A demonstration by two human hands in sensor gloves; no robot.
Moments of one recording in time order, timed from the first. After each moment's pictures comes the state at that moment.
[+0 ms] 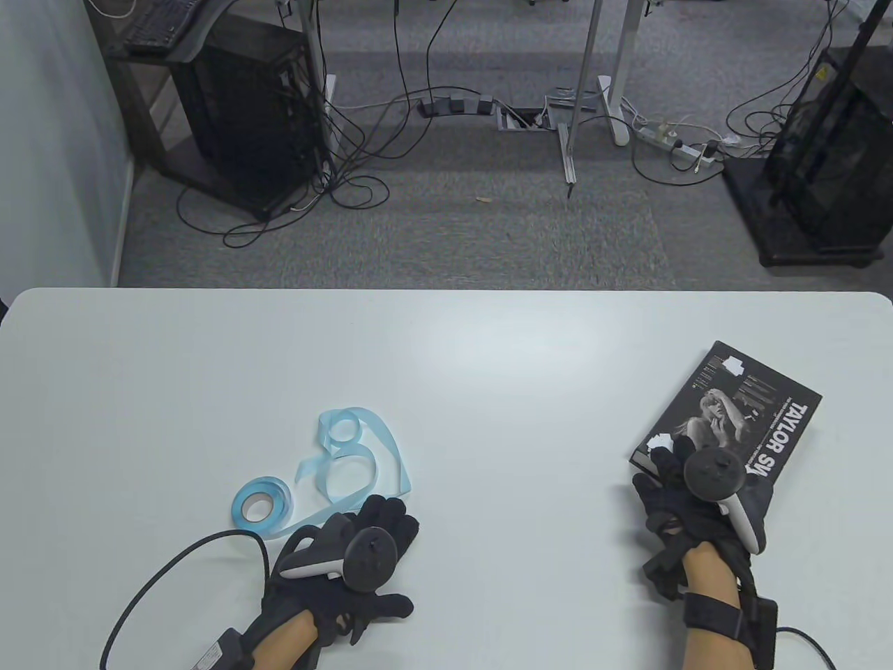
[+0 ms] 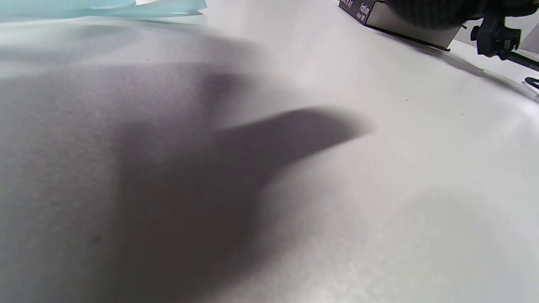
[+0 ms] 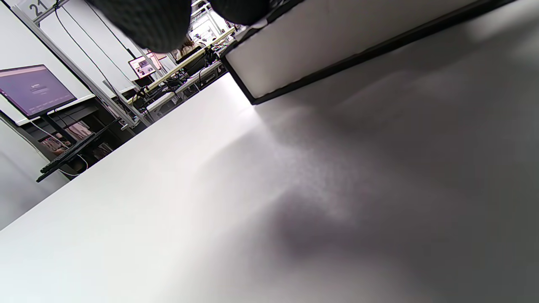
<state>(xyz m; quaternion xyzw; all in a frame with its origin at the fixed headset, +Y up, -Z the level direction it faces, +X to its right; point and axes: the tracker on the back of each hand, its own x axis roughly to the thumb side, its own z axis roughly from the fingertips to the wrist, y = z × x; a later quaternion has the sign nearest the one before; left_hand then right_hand) -0.153 -0.765 -0.269 -0.26 -0.32 0.03 0.91 0.302 -0.764 -0.344 -0.13 0.05 0.95 0.28</state>
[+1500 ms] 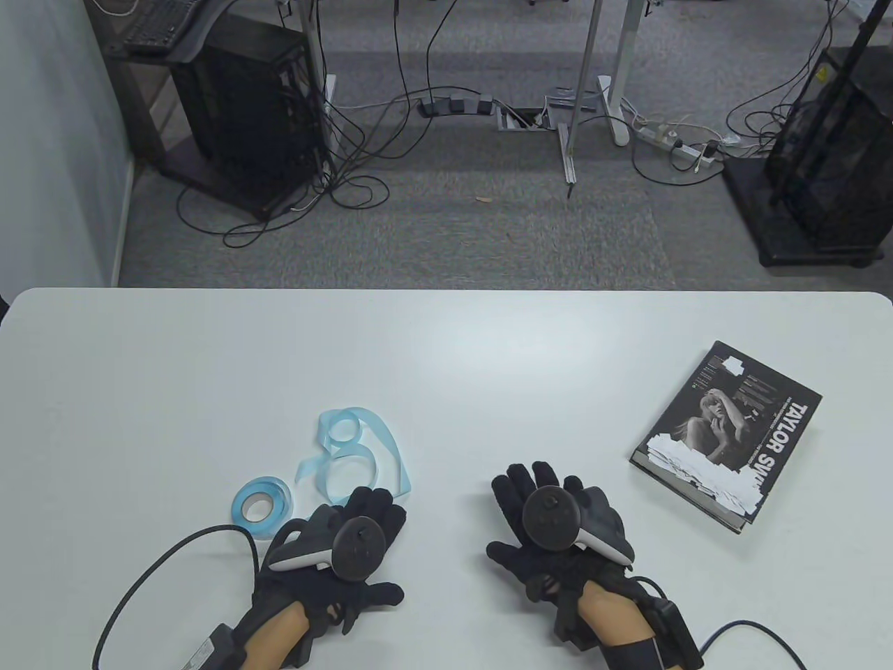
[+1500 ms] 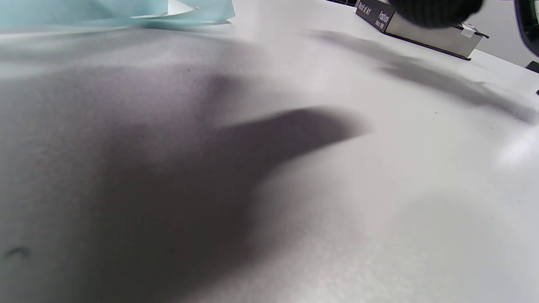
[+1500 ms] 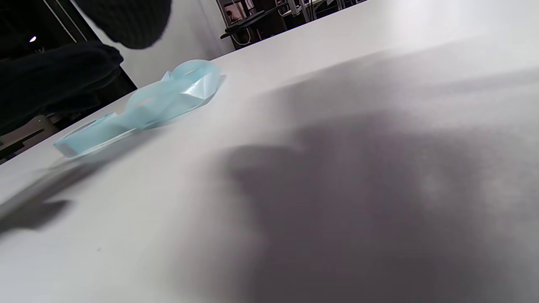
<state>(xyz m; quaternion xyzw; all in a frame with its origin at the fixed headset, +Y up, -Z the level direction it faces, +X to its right) -0.166 -0.763 -0.278 -0.26 -0.30 0.04 0.92 0.109 -0.745 -0.297 0.19 0.14 0.96 0.16</state>
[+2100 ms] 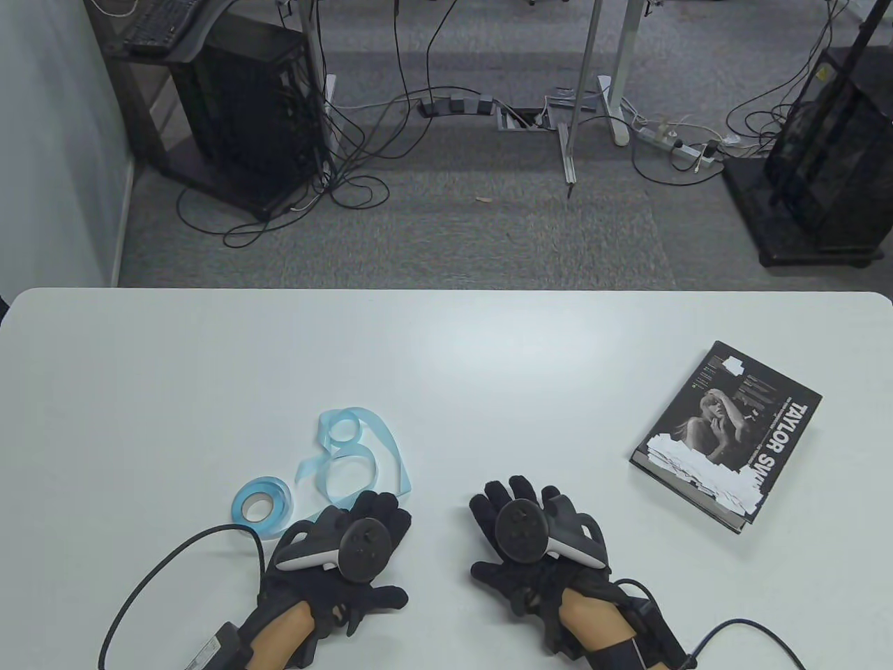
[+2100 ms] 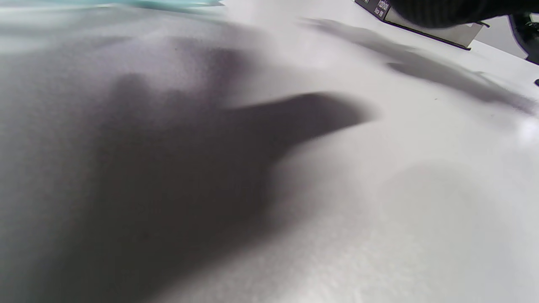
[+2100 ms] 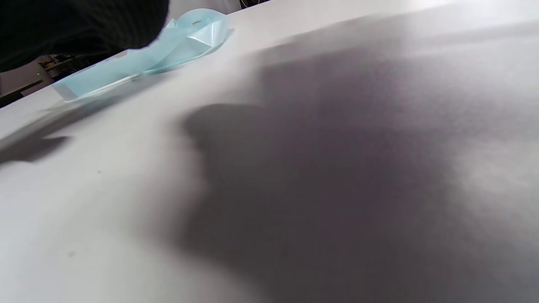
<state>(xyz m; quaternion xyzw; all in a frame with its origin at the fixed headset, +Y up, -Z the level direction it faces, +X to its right) -0.160 -0.767 -0.278 -0.27 -0.31 0.04 0.91 0.088 -0.765 -0.295 0.21 0.18 0.95 0.12</state>
